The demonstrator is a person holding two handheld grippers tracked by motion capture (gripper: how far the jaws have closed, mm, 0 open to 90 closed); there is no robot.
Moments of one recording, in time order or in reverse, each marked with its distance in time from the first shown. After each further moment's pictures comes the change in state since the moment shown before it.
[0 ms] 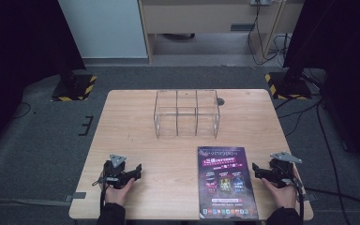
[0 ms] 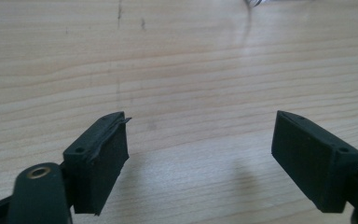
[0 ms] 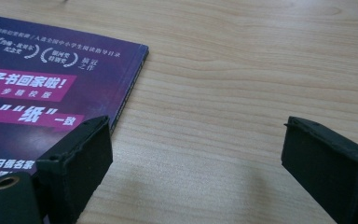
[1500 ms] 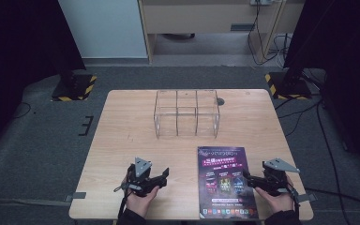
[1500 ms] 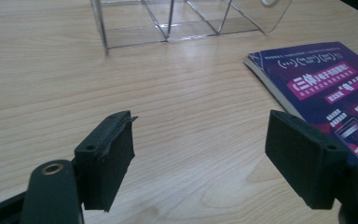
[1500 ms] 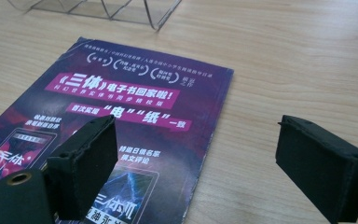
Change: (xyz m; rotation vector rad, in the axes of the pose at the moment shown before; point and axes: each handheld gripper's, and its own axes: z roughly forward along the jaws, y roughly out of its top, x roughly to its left) left arm -0.093 0.013 -0.023 -0.085 -0.203 0.077; right arm 0.042 0.001 -0.033 -0.084 0.149 -0.026
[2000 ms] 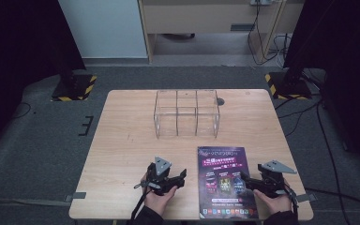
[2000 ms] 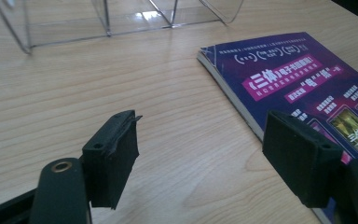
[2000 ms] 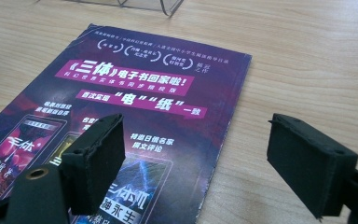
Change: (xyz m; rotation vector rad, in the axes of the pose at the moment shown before) left arm -0.041 0.003 0.031 0.033 -0.068 0.017; right arm 0.003 -0.009 0.006 0.021 0.044 0.006
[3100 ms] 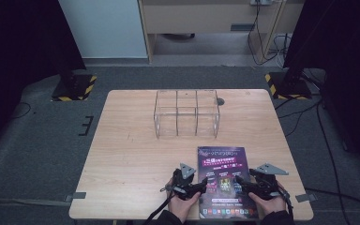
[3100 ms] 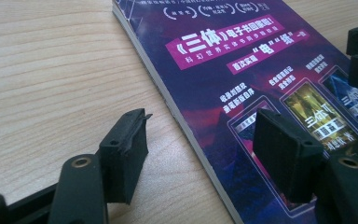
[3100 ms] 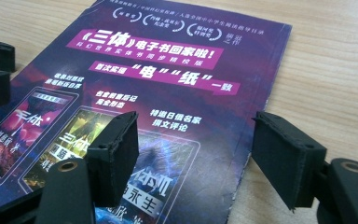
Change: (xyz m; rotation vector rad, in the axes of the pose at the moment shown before) left arm -0.055 -0.019 0.049 0.081 -0.071 -0.029; right arm 0.008 -0.013 0.015 0.056 0.056 -0.017
